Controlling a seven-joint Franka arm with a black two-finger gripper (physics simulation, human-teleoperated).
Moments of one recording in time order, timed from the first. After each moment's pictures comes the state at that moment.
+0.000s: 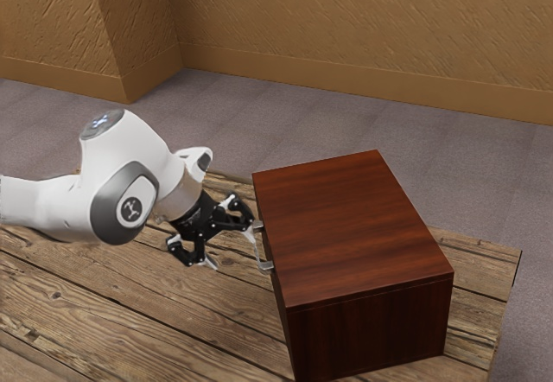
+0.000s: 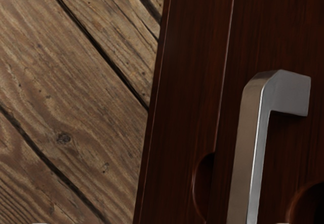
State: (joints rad) arm -0.13 -0.27 -0.16 -2.55 -0.44 2.64 -0.79
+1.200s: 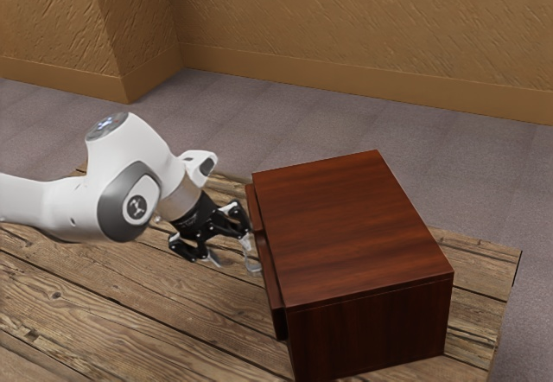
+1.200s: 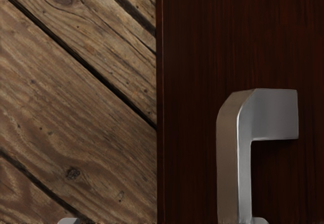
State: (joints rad) arm -0.13 -0.21 -0.12 -2.53 -0.44 2.66 -0.60
